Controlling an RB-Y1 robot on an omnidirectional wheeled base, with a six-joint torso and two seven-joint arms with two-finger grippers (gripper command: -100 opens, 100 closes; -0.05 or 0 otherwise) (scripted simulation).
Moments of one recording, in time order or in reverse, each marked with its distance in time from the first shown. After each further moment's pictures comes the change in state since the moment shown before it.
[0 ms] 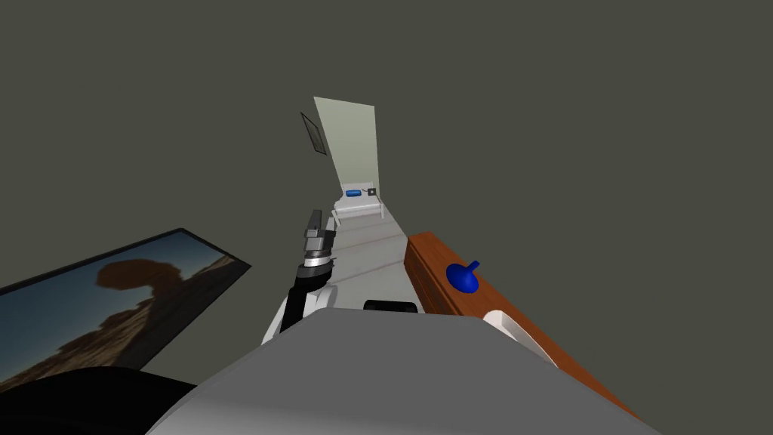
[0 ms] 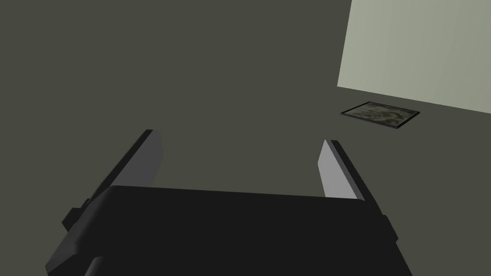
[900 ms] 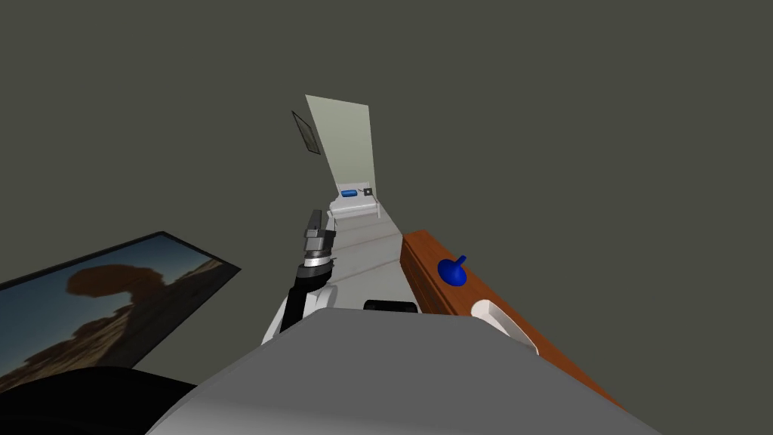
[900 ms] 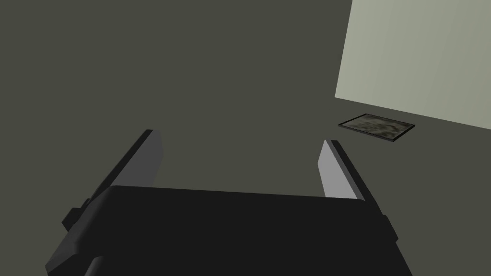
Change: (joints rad) left arm 0.000 0.000 0.000 0.000 0.000 0.000 0.000; right arm -0.095 0.054 -0.014 0.023 0.029 0.037 0.072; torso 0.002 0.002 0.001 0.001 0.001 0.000
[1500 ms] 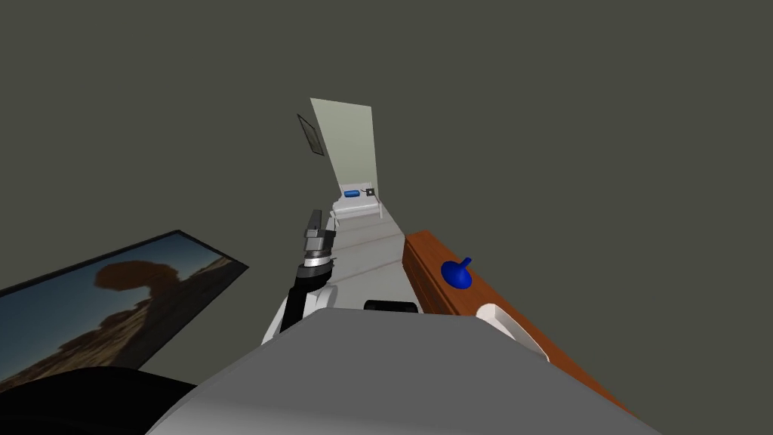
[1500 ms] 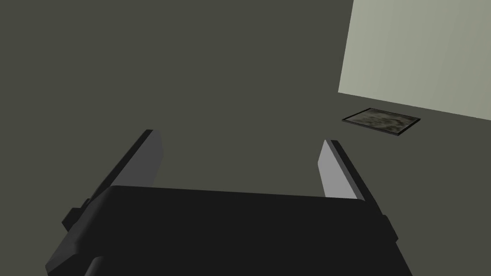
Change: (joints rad) left arm 0.000 0.000 0.000 0.000 0.000 0.000 0.000; right arm 0.040 -0.030 0.019 -0.014 -0.012 -0.003 -0.039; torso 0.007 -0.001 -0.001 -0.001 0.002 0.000
